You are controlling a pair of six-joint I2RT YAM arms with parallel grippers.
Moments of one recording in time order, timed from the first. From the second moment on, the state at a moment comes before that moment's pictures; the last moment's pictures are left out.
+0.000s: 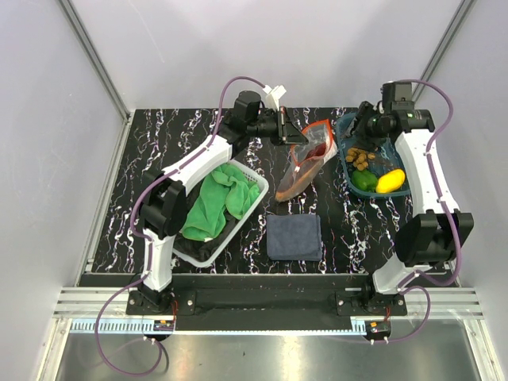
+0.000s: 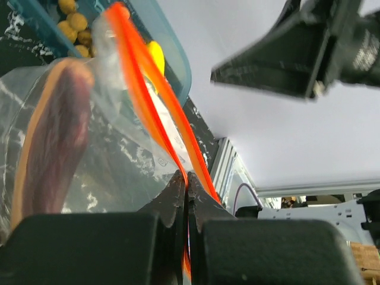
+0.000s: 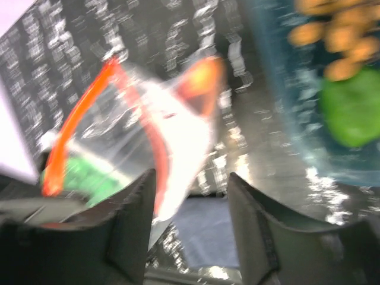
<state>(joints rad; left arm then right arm) -0.57 2.05 1.81 -0.04 0.77 -0.78 0.00 1.64 1.73 -0.94 -0.21 0.54</state>
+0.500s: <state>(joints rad) -0.60 2.10 1.82 0.02 0.76 -0.84 0.08 1.63 1.73 -0.90 -0.35 0.66</state>
